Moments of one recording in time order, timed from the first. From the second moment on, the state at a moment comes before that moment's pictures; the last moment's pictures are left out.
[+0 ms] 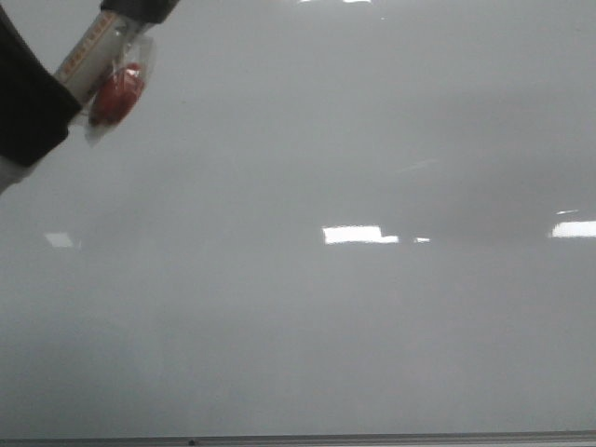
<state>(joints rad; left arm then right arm) -0.66 1.04 -0.88 -0.30 0.88 0.78 0.17 0.56 -0.62 0.51 0.81 -0.50</state>
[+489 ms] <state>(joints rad) -0.75 1.04 -0.88 -0.30 0.88 0.83 0.48 1.07 -0.96 0.87 0.98 -0.98</state>
